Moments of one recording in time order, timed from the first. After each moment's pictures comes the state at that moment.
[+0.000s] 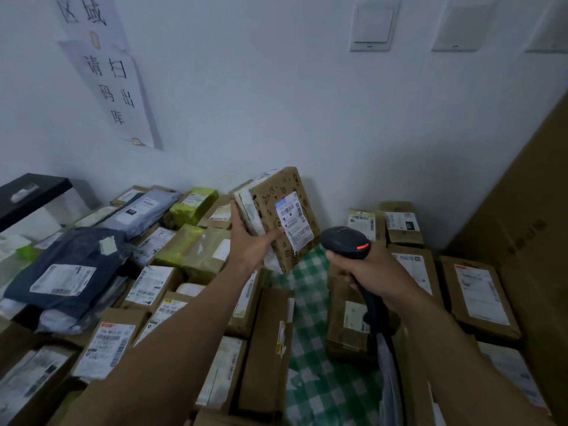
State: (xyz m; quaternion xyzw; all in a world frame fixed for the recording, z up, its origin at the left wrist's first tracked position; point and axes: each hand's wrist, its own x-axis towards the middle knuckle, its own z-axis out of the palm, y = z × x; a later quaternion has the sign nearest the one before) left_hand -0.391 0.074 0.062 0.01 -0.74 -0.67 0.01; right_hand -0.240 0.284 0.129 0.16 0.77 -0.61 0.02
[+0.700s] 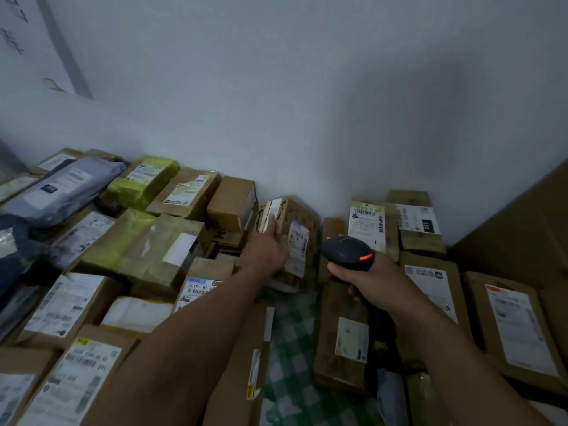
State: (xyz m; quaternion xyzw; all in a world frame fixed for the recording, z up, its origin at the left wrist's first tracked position) left_hand -0.501 0.164 -0.080 -0.06 -0.94 -0.29 -0.16; right_hand -0.339 0.340 0.037 0.23 0.79 -0.56 0.08
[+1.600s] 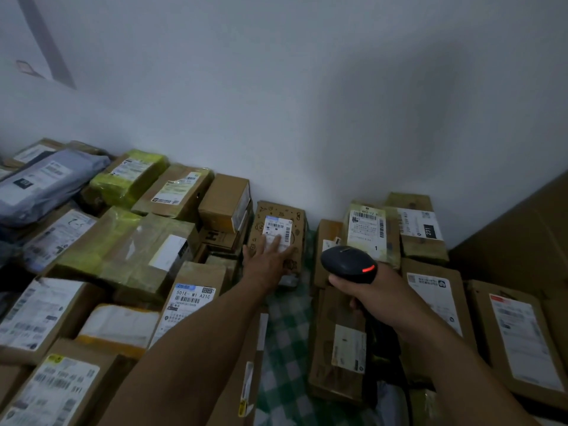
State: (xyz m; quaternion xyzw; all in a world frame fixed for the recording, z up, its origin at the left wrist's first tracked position) left_hand -0.506 0.173 -0.126 -0.24 -0.95 -0.05 -0.20; right_hand -0.340 0.347 0.028 0.23 0.81 -0.53 0.10
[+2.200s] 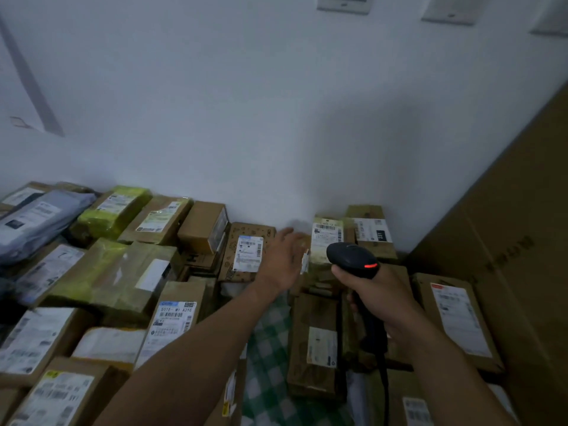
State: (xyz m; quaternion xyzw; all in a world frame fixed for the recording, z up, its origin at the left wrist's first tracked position) left_hand -0.453 0.234 -0.032 -0.25 -0.86 -0.44 -0.07; right_hand -0.293 0.369 0.074 0.28 0.73 -0.62 0.00
